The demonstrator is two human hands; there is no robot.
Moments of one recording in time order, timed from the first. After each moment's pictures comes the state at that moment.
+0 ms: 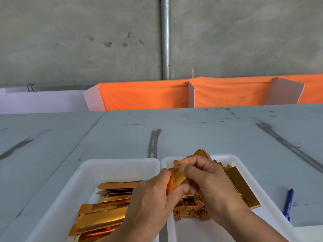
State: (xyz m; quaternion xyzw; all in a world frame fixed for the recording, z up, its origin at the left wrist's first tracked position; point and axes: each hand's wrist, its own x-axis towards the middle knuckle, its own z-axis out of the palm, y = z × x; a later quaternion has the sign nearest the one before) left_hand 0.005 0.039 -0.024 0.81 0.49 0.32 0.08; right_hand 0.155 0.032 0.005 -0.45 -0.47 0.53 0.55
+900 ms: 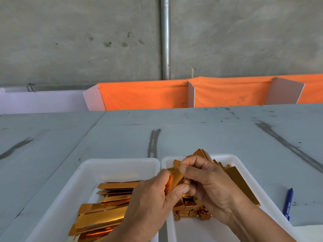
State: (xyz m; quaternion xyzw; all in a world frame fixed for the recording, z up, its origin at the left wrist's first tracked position) left_hand 0.003 0.038 -0.020 0.80 0.48 0.33 0.13; right_hand 0.159 0.032 0.012 -0.40 -0.42 0.62 0.52
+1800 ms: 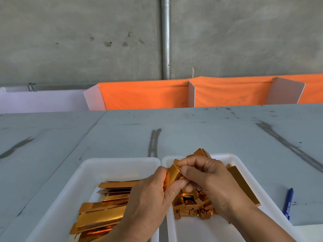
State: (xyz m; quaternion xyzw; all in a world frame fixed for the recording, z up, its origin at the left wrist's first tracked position) left_hand 0.002 0.040 -0.021 0.80 0.50 0.32 0.08; right_hand 0.166 0.030 0.011 -0.48 -0.53 0.49 0.50
